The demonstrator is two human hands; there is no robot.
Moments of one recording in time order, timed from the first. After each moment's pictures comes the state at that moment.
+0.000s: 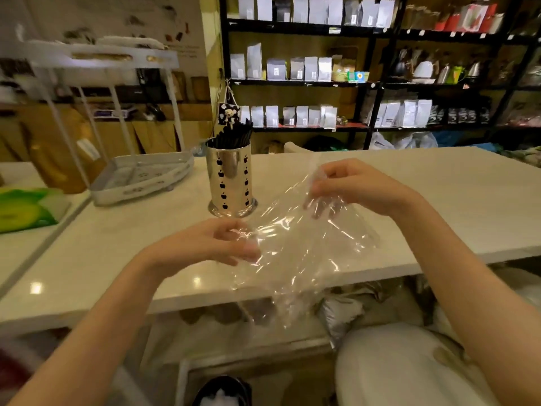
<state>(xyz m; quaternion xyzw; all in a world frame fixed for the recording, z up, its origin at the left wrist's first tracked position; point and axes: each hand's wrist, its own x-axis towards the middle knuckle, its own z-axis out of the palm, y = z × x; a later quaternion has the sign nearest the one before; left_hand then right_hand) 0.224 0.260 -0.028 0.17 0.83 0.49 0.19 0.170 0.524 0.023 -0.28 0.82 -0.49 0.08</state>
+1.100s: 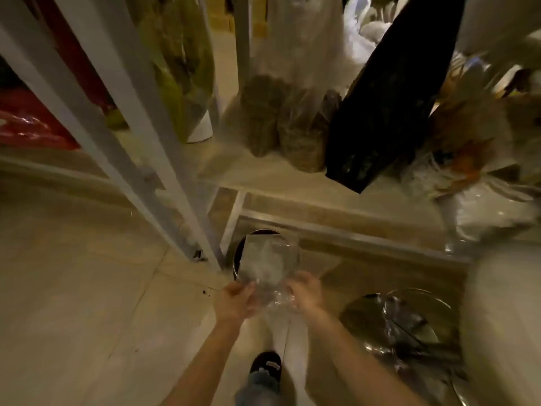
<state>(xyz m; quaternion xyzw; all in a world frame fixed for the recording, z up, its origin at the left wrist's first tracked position) 0.338 0.237 -0.615 -0.50 0.54 0.68 0.01 0.265 0.354 -0.616 0.22 0.73 -0.57 0.31</state>
